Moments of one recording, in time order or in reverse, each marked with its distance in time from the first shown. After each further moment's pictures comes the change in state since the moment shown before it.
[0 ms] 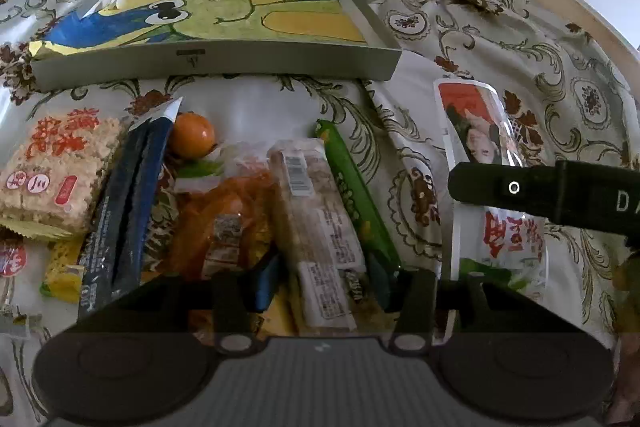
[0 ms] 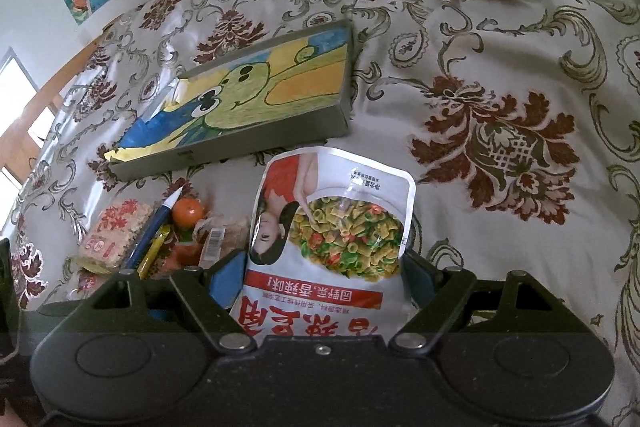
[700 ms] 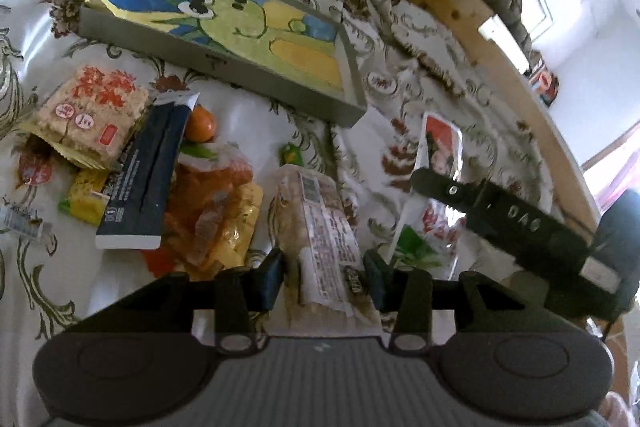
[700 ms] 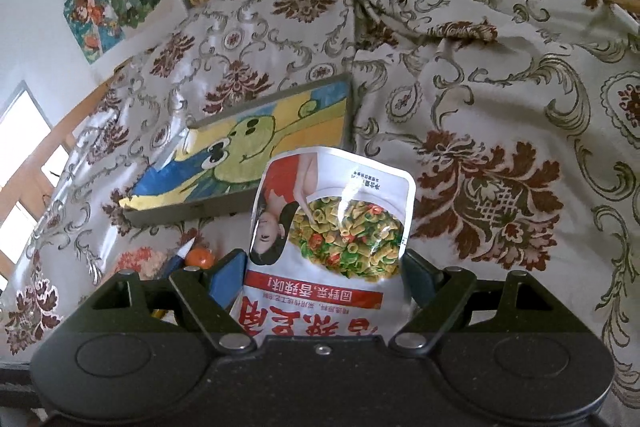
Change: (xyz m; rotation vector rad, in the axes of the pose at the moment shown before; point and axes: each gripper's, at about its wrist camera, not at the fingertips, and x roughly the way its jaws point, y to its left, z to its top) left arm -0.076 0.029 -0.008 -0.287 -0.066 -0.231; right arm -0.025 -0.013 0.017 0.020 -0.134 0.033
